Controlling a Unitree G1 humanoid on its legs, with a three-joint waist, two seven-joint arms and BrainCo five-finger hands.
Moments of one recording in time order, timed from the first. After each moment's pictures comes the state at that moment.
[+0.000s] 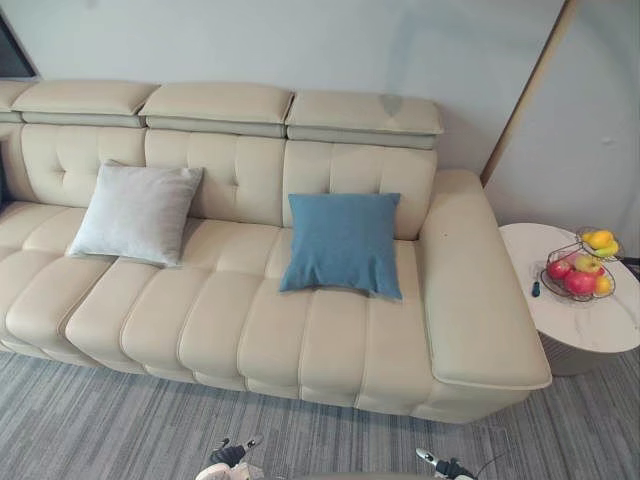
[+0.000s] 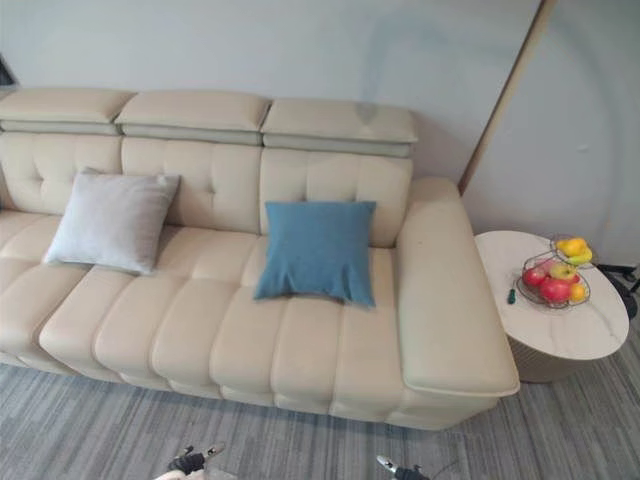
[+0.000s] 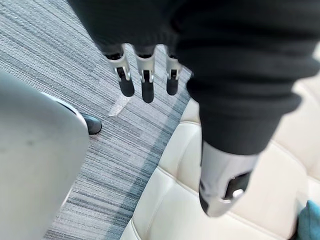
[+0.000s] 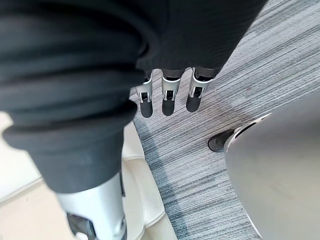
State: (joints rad) left arm 0.09 0.01 0.34 1.06 -0.10 -0.01 0.08; right arm 0.06 0.01 -0.49 1.08 0.04 0.03 -0.12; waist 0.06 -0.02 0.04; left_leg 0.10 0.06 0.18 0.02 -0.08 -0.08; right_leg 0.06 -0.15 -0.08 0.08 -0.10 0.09
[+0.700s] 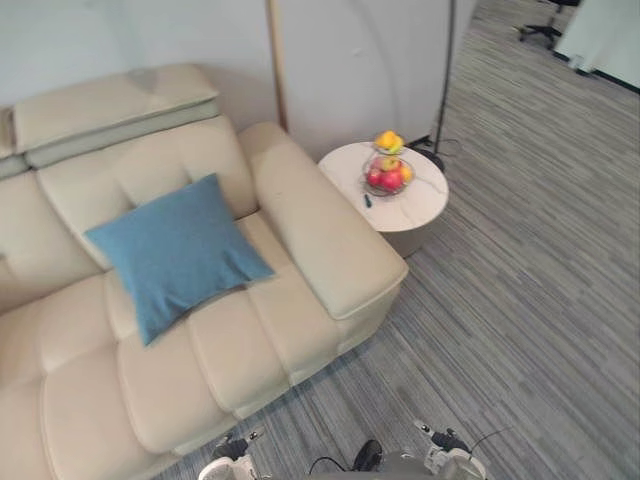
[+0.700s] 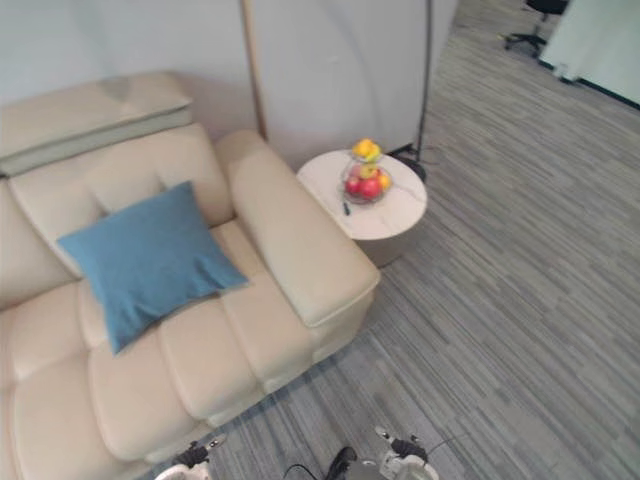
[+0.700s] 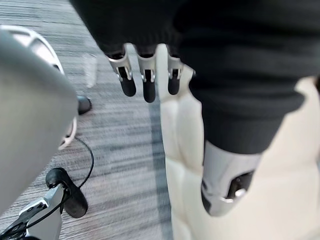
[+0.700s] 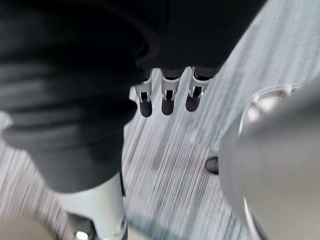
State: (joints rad) left arm 0.05 -0.01 0.33 1.07 -0.13 -0.03 0.06; right arm 0.01 0.01 -0.55 1.04 0.08 0.04 -0.14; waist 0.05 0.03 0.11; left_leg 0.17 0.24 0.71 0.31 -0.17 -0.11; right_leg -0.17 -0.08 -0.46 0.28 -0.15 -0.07
